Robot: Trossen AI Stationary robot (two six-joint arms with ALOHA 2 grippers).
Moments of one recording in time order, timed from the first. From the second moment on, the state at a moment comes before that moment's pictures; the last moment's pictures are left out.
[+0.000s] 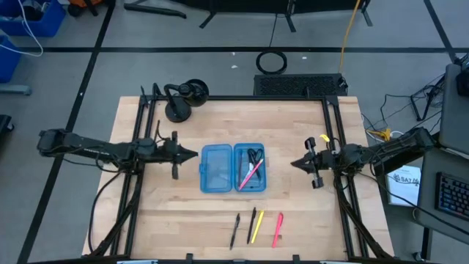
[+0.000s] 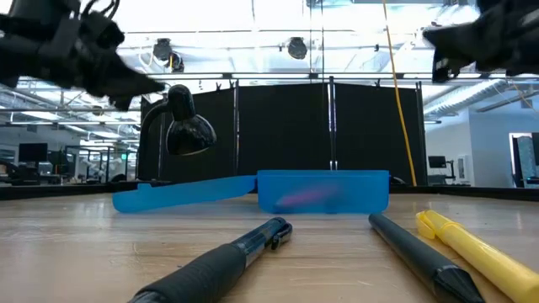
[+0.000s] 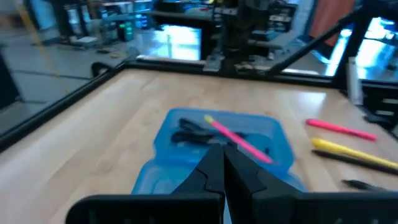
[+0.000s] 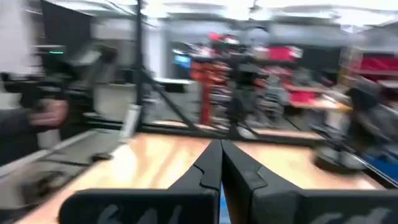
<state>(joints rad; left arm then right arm) -0.03 0.70 0.14 0.42 -0.12 -0.09 0.24 0.42 0.02 0.53 0.13 -0.05</state>
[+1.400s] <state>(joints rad) -0.03 0.71 0.01 0.60 -0.35 0.09 -0.03 1.68 1.17 -0.61 0.05 -0.73</state>
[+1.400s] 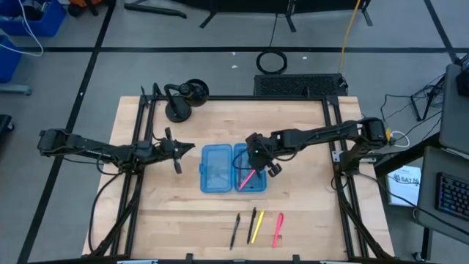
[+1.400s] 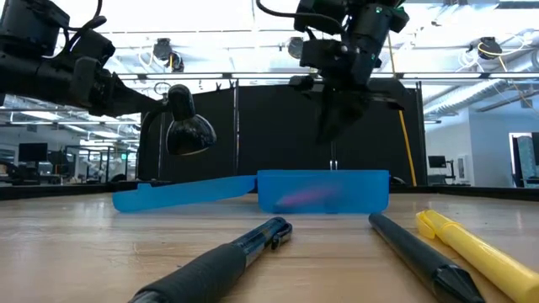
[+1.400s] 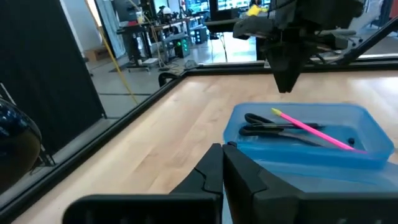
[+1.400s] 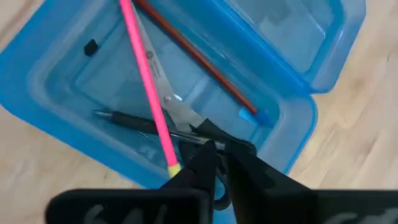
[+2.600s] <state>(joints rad) -0.03 0.71 0.01 0.60 -0.37 0.08 -0.04 1.82 1.17 -0.66 -0.05 -0.72</state>
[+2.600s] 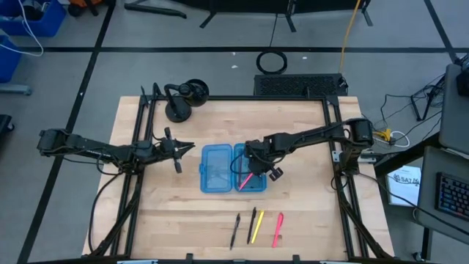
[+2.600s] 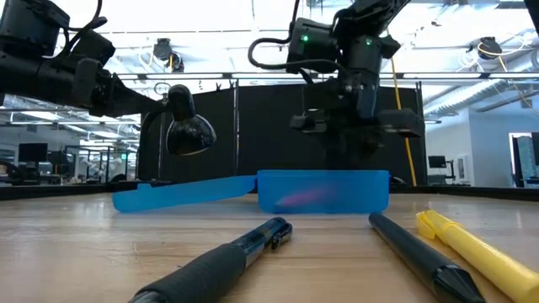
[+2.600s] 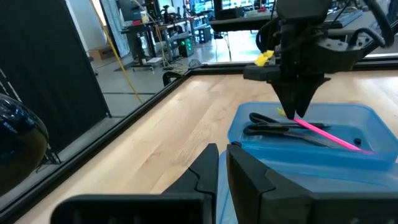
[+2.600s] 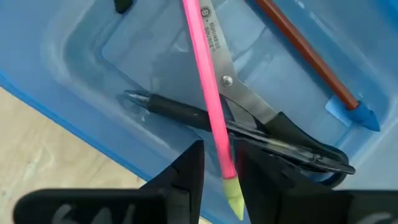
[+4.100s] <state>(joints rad) -0.03 0.71 0.01 0.59 -0.37 0.07 -0.05 1.83 1.11 -0.59 0.08 -0.80</state>
